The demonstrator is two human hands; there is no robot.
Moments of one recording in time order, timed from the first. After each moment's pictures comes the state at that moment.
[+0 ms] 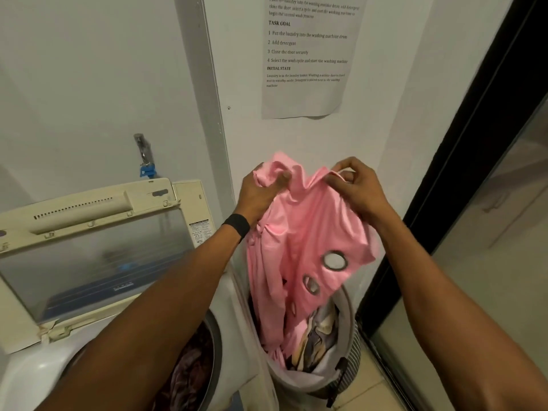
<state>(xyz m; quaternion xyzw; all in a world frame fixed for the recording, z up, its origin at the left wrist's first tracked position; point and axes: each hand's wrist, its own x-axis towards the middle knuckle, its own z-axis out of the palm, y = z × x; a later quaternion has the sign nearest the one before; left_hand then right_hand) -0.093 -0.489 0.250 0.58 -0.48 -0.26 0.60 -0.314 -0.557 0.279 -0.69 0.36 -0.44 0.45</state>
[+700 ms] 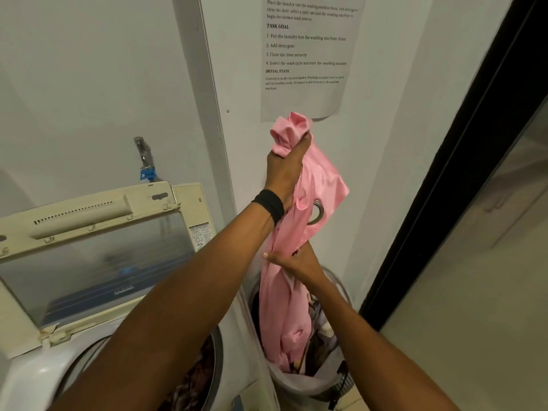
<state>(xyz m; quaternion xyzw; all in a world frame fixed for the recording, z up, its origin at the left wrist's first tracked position) -0.150 -0.518 0.313 0.48 -0.30 -0.42 0.71 -0.245 -0.479 0.148 -0.68 0.38 -0.32 0.54</state>
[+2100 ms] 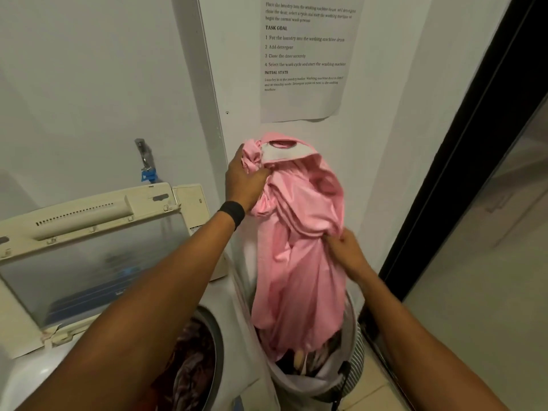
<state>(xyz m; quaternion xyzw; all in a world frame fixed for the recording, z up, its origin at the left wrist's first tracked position) -0.074 -0.498 0.277 0.62 -0.45 -0.15 0.62 -0.308 -0.520 0.168 -0.65 0.45 -0.40 0.47</state>
